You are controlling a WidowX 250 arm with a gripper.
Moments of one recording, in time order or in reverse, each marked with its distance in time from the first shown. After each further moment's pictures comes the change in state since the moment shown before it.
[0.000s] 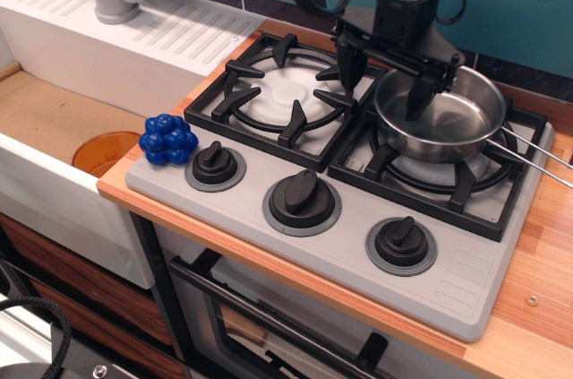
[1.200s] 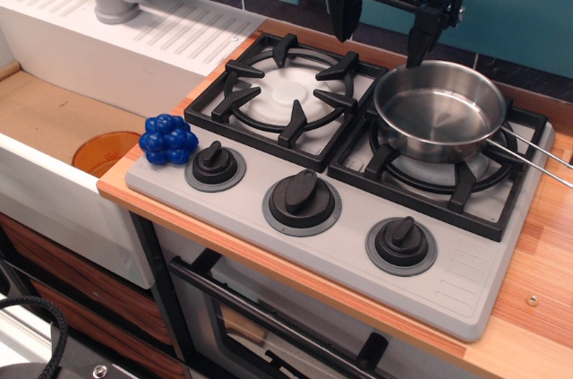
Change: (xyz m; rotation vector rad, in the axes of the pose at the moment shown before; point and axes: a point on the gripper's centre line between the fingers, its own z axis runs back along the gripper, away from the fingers) arm 0.000 0.005 0.059 -0.048 0.079 0.018
